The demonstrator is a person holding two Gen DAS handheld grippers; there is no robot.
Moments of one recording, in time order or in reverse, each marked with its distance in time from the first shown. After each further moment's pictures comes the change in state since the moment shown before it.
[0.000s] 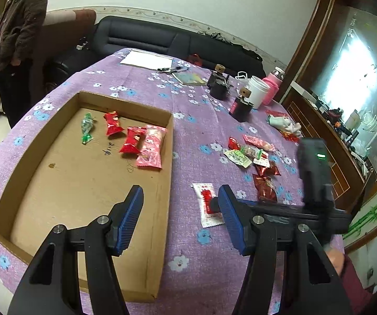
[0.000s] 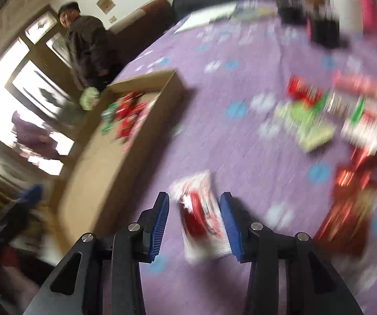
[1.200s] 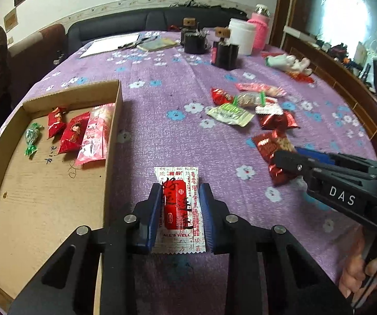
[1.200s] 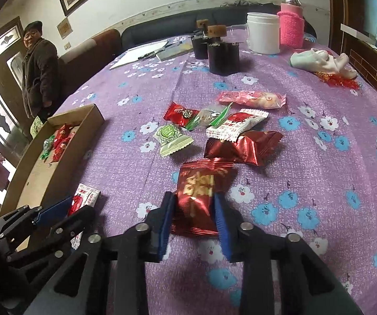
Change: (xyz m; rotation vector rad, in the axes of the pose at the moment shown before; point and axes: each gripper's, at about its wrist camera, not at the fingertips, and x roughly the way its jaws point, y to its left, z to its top) left arm 0.098 -0.070 -0.031 0.268 0.100 0.108; right arm -0.060 -0.049 -0.025 0.004 -0.250 -0.429
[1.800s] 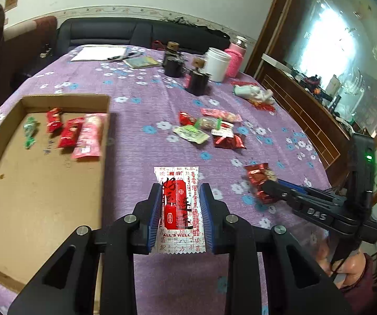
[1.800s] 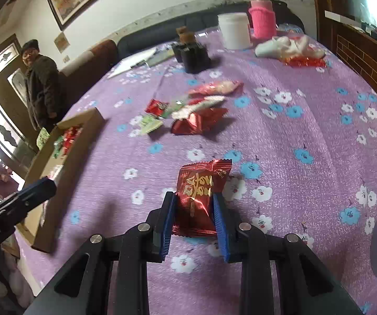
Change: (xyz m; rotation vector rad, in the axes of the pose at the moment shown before) left arm -0.064 0.011 -0.001 -0.120 -0.070 -0.186; right arm -0.061 -0.039 -0.031 0.066 -0.034 0.049
